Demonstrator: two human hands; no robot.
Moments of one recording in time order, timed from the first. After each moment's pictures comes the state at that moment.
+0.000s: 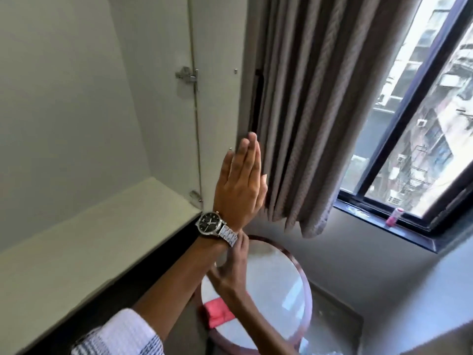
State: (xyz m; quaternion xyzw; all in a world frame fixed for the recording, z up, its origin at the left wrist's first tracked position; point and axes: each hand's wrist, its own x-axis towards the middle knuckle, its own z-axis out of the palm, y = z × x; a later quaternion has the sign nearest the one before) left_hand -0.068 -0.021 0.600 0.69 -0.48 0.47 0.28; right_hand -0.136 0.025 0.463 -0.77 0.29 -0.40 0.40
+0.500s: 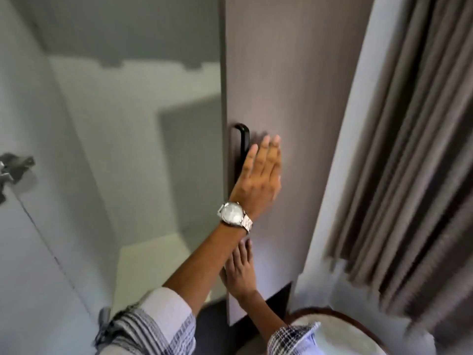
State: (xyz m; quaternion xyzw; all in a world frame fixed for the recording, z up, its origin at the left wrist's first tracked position) left_hand 0.190 0.078 0.700 0.74 -0.23 0.63 -0.07; right_hand 0.153 0.065 0.473 -0.86 -0.10 -0.50 0.08
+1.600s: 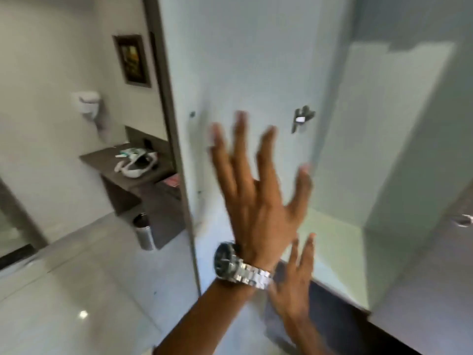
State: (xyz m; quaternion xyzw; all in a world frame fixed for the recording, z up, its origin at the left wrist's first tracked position) left_hand -0.115 0.352 0.712 0.72 0.15 0.67 0.11; right_hand -0.037 0.285 0.473 -0.84 -0.30 -0.20 0.40
